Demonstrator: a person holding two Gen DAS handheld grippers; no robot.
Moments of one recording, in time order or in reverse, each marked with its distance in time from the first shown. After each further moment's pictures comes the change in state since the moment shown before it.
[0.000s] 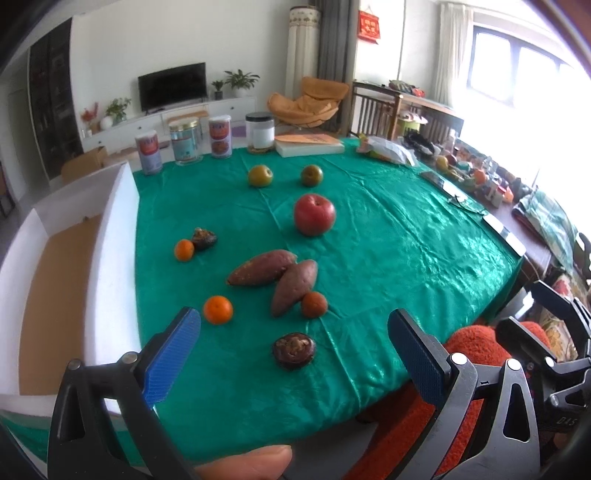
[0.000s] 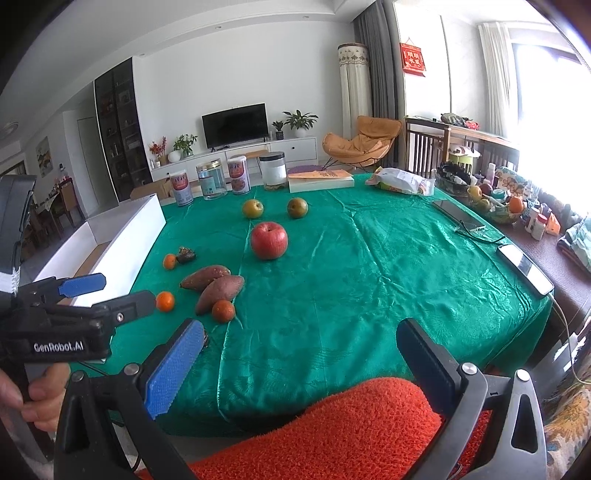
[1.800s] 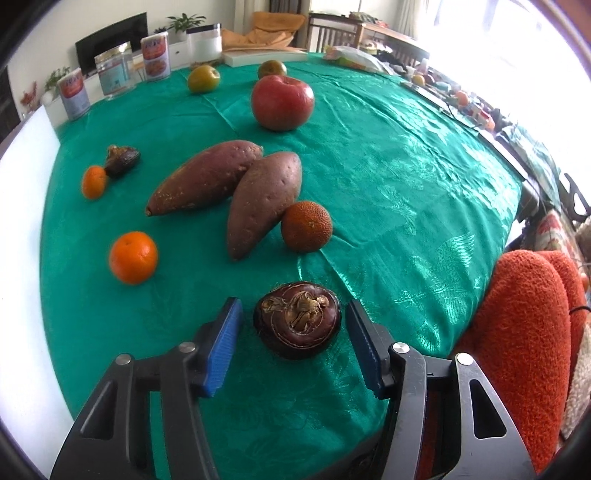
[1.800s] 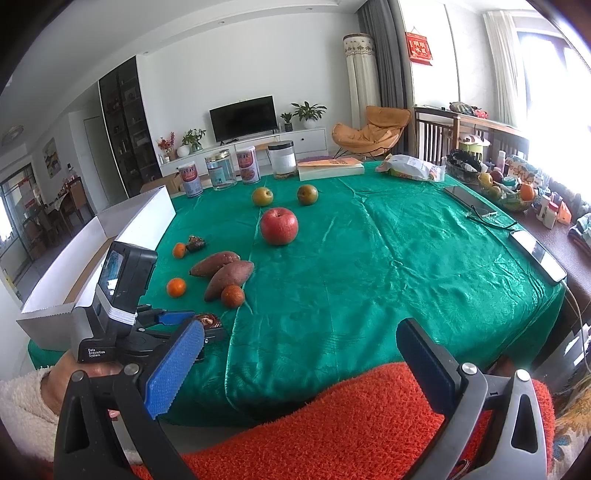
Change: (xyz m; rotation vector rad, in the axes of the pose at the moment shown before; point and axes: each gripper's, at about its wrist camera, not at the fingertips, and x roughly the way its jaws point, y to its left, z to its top) left arm 0.126 -0.006 -0.045 0.131 0.284 -0.169; right arm 0.012 0.001 -0.012 0.010 0.056 0.037
